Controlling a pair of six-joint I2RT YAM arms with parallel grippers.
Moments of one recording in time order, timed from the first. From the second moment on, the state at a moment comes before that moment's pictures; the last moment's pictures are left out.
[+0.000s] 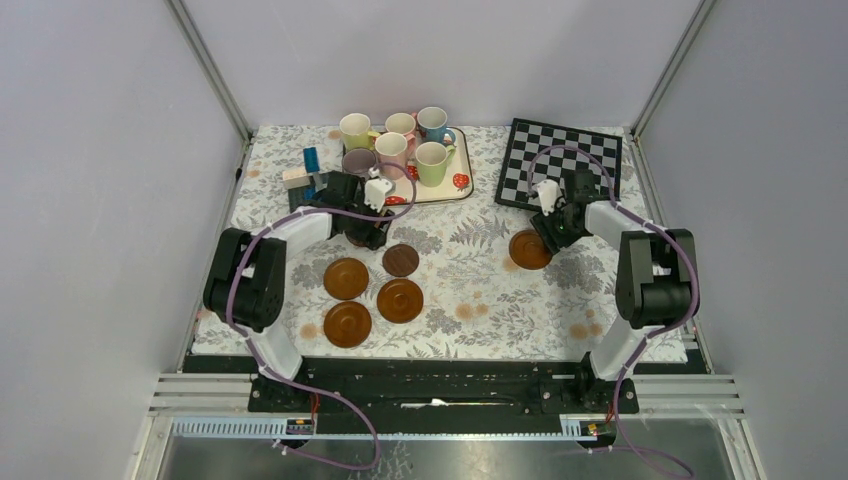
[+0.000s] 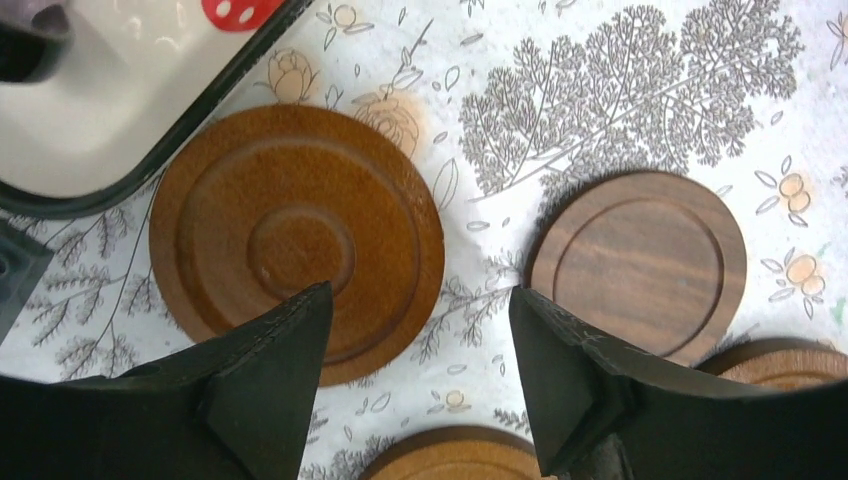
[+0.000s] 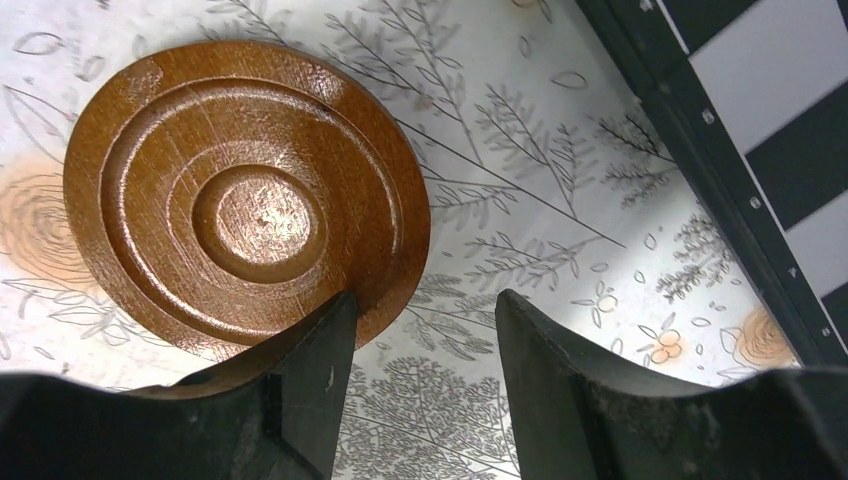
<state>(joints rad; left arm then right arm) -0.27 1.72 1.04 -0.25 0.28 0.31 0.05 1.75 1.05 -0.47 -0.14 -0.54</state>
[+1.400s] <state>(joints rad) -0.82 2.21 1.66 -0.37 0.37 0.23 -0.18 1.73 1.05 -0.52 -0.18 -0.66</state>
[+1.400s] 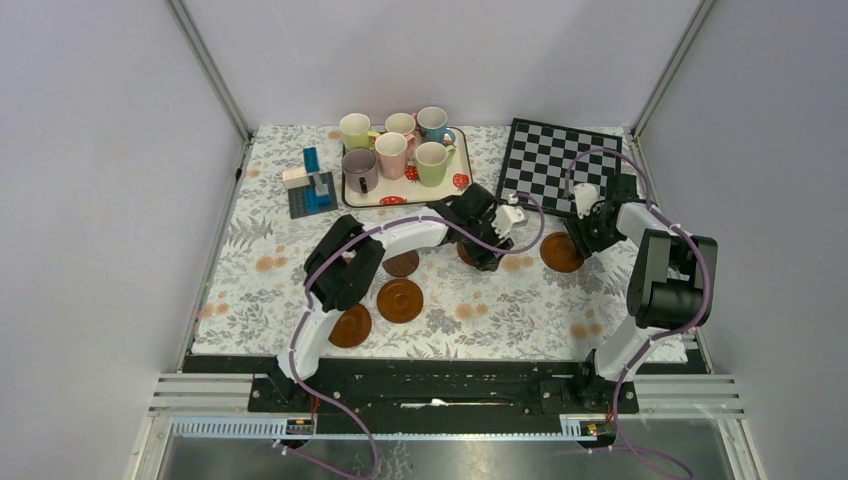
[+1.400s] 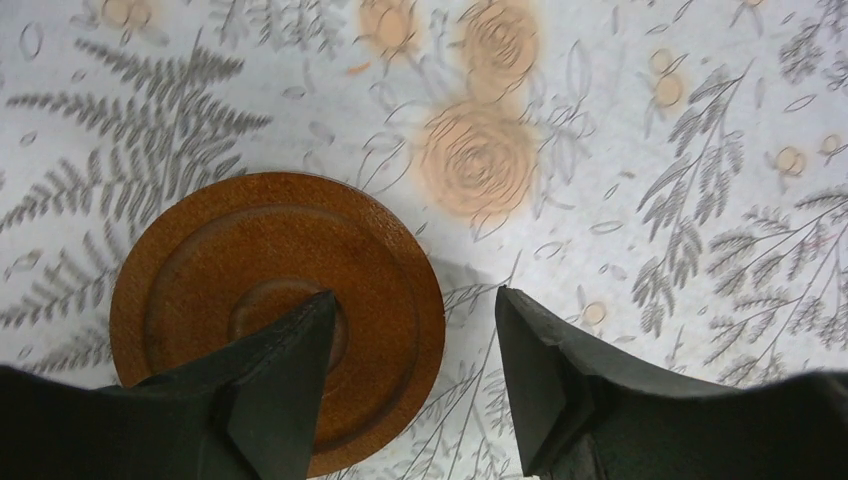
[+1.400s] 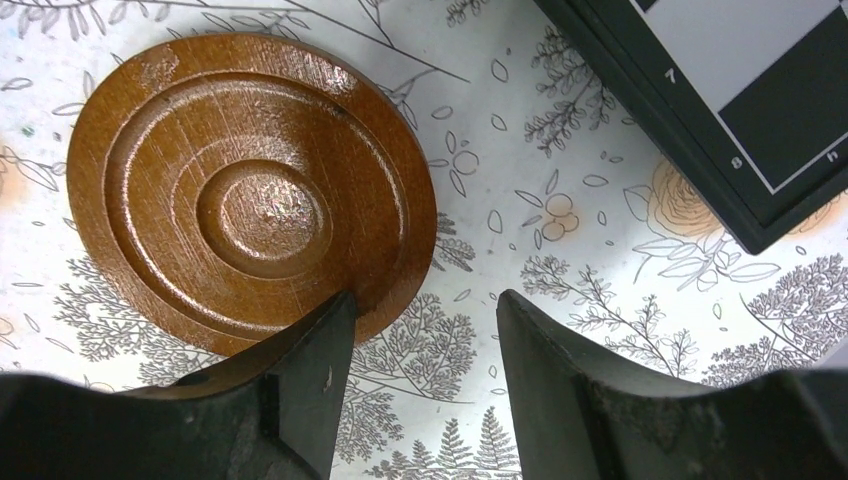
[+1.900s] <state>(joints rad) -0.89 2.32 1.82 -0.36 0.44 0.18 -0.22 1.73 1.05 -0.54 -0.20 -0.68</state>
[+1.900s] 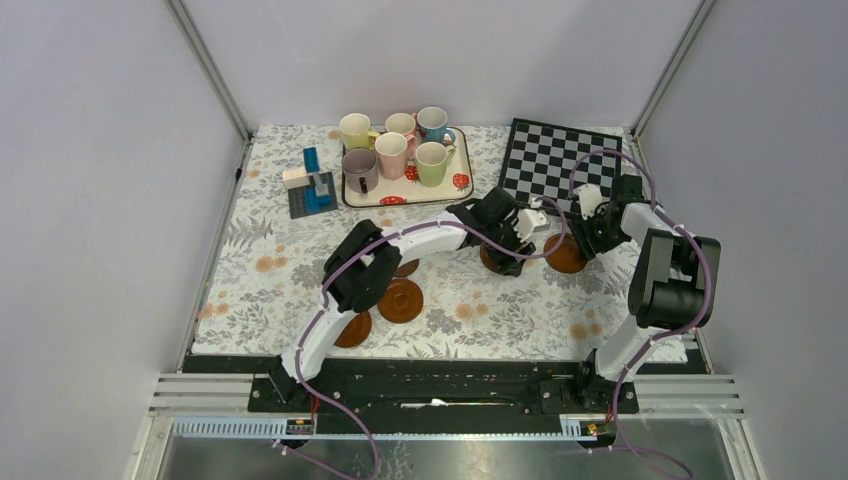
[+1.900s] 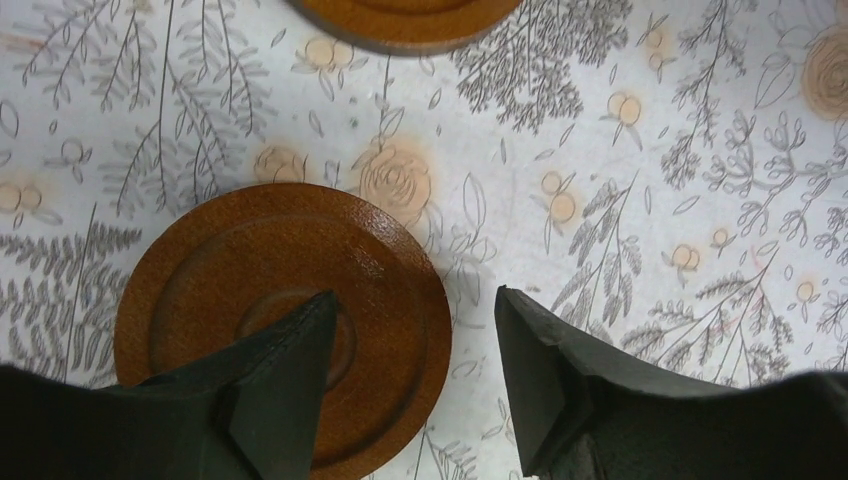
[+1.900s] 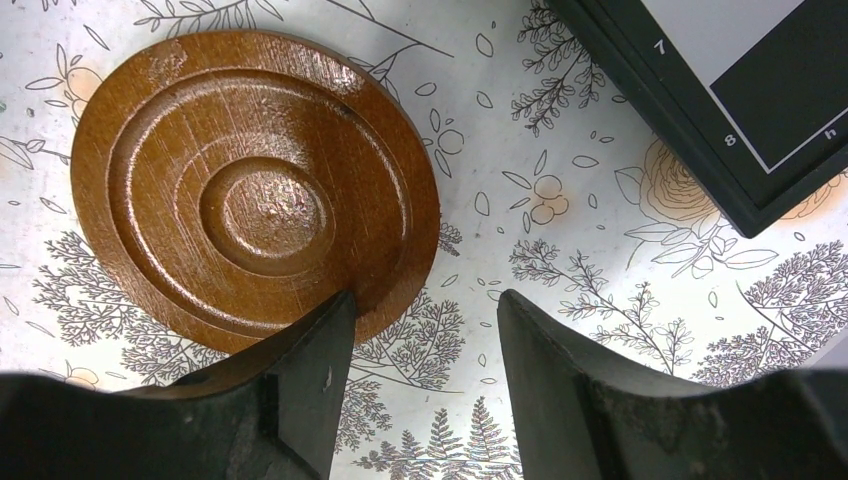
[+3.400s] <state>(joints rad) -0.34 1.59 1.07 -0.48 0.46 0.25 0.40 1.65 1.17 -0.54 -0.41 -0.36</state>
